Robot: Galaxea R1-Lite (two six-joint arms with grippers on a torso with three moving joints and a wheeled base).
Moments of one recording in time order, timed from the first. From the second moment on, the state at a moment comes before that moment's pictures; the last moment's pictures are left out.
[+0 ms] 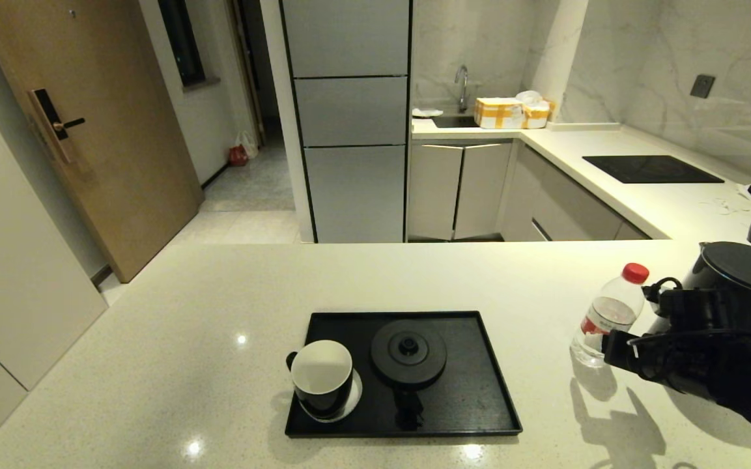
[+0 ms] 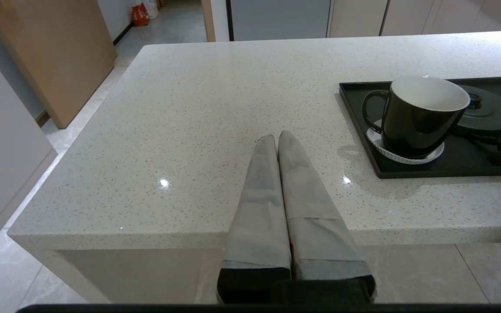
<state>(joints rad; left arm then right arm) 0.00 0.00 0.00 0.00 -0.01 0.03 0.00 1.98 -0.48 -0.82 -0.09 0.31</state>
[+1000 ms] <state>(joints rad) 0.00 0.00 0.00 0.00 -0.01 0.03 0.00 2.21 -0.51 -1.19 -0.24 0.16</state>
